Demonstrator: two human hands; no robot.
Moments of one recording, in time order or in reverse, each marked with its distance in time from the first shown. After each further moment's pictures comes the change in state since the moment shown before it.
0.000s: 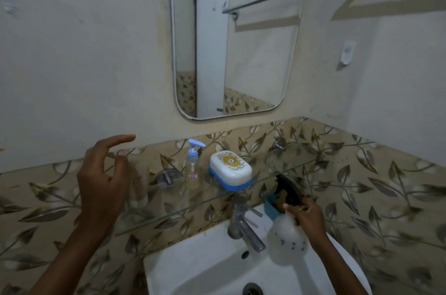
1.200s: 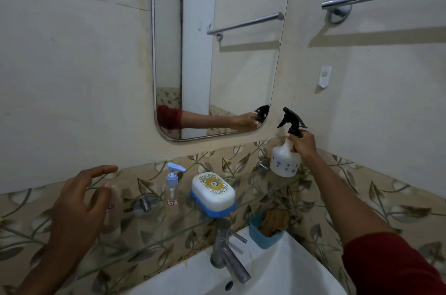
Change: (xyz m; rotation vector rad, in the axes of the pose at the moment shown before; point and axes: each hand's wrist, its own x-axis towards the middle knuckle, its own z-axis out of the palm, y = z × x) left_hand 0.003 -0.028 0.012 0.017 -0.160 -0.079; right_hand 0.169 -0.170 -0.033 -0.016 0.137 -0.178
